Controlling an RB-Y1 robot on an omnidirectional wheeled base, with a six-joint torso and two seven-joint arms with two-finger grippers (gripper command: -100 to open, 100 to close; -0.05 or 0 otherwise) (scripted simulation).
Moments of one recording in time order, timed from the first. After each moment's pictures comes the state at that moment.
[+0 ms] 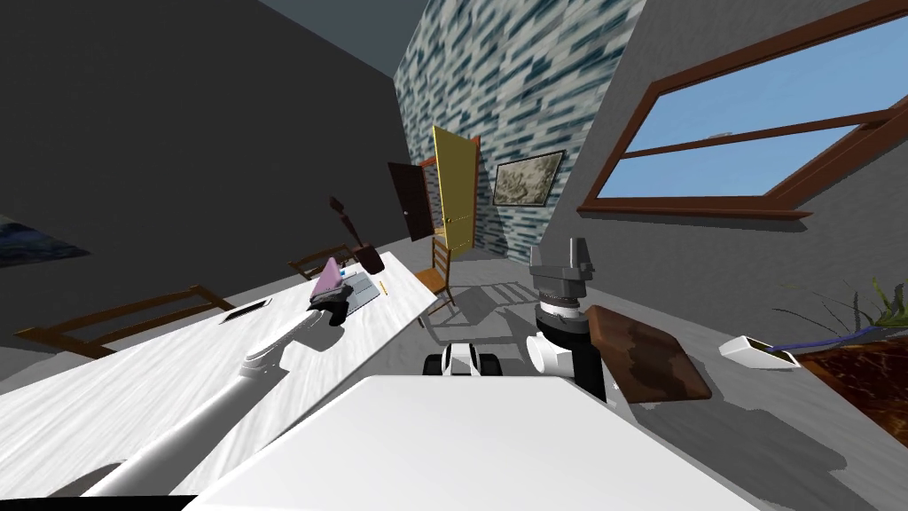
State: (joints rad) left arm 0.28 0.90 0.04 -1.85 -0.50 0.82 -0.24; right arm 0.45 -0.03 0.06 -2.34 0.05 -0.58 -0.17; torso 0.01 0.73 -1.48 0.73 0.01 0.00
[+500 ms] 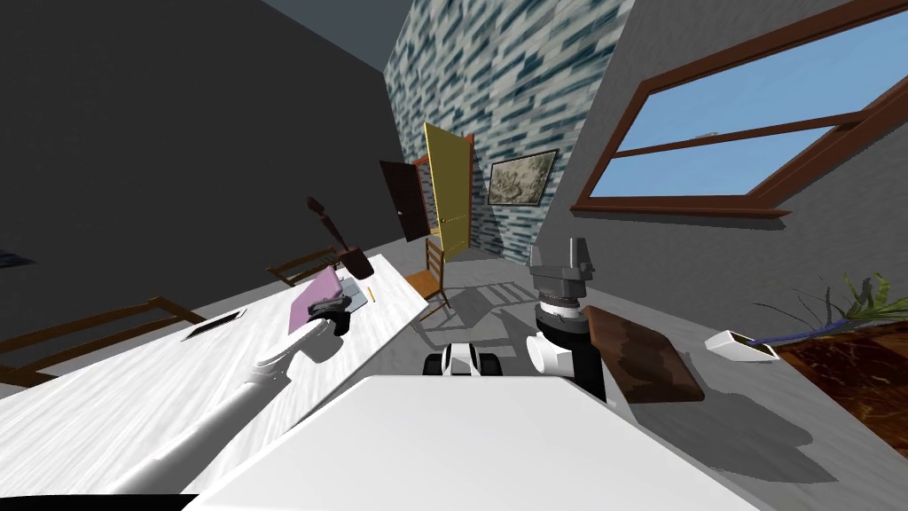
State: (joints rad) left arm 0.30 0.89 -0.03 -1.74 -0.61 0.82 -0.31; right arm 0.45 -0.03 0.06 -2.34 0.05 -0.58 -0.17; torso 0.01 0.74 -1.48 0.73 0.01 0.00
